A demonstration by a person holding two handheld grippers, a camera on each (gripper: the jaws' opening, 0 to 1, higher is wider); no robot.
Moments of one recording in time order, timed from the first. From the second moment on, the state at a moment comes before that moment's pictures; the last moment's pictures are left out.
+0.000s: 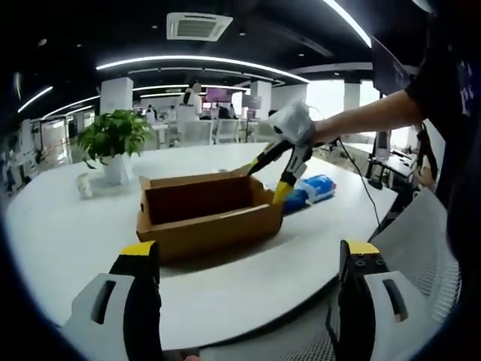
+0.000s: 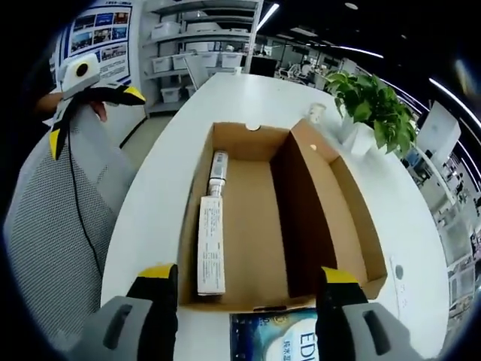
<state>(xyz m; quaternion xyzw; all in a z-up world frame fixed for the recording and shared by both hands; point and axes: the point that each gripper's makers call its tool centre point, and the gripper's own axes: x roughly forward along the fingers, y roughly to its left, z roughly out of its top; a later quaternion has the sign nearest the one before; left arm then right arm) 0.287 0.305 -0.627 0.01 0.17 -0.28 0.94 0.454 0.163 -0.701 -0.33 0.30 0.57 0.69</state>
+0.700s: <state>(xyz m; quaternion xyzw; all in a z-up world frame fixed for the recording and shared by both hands) 0.293 0.312 -0.630 -0.01 0.16 -0.27 0.95 0.457 0.176 -0.720 -0.34 0.32 0.59 0.66</state>
